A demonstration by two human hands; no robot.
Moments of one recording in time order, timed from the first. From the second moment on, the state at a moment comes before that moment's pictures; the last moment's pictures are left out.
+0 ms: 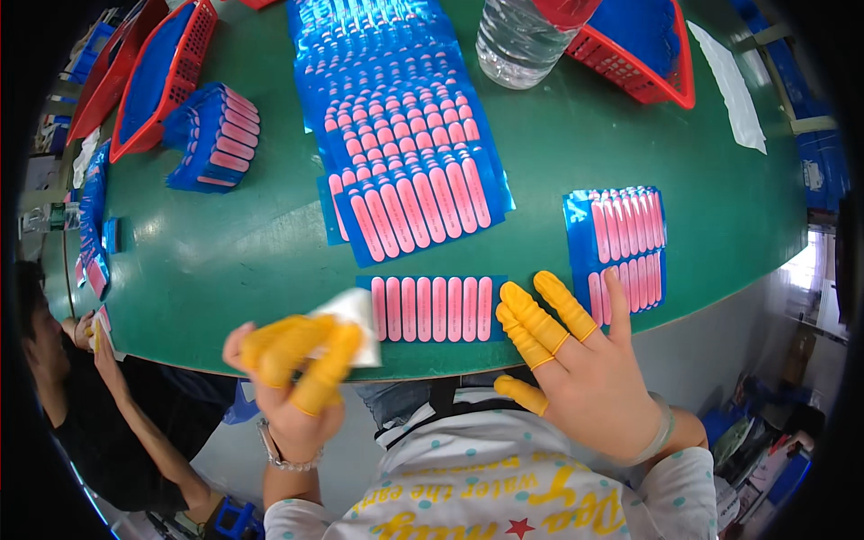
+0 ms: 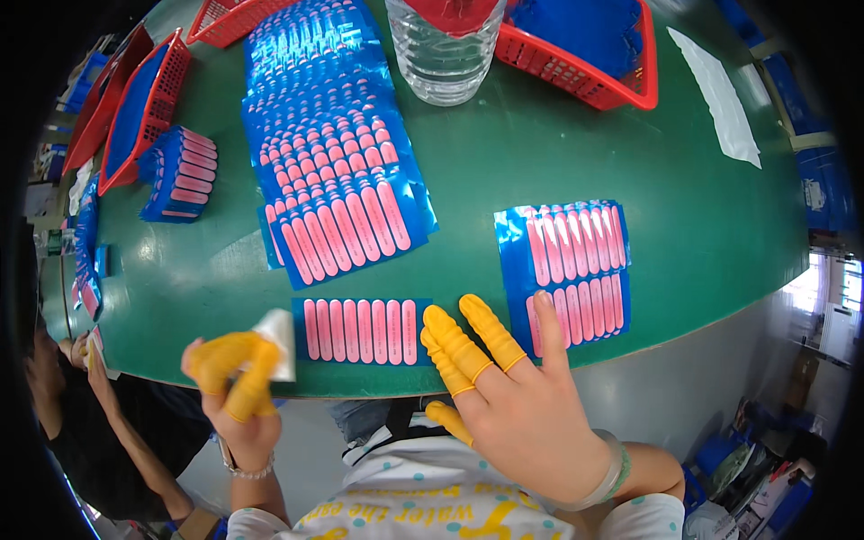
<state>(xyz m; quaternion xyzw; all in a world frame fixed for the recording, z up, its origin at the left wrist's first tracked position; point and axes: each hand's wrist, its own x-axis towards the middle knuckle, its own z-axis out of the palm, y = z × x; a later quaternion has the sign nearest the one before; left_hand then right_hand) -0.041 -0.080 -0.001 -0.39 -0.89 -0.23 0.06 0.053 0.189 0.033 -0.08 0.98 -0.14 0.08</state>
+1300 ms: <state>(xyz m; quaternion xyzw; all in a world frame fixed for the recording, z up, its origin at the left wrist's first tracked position) -0.044 -0.087 -0.042 -0.18 -0.92 -0.23 0.27 0.055 0.295 0.038 0.02 0.99 -0.05 -0.13</state>
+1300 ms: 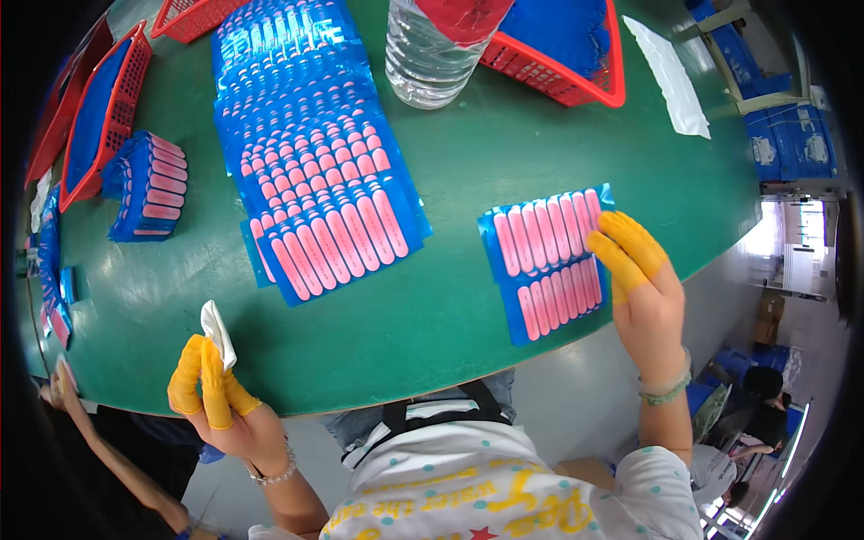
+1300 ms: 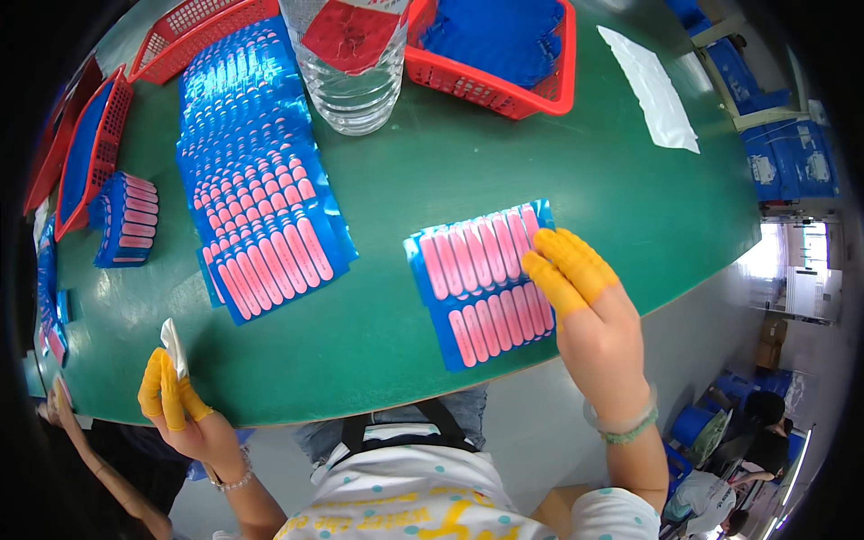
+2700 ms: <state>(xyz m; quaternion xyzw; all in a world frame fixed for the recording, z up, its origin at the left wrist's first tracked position) -0.018 -0.038 0.006 -0.50 -0.86 -0.05 0.09 0.057 0.171 0.018 -0.12 0.98 -0.15 0.02</state>
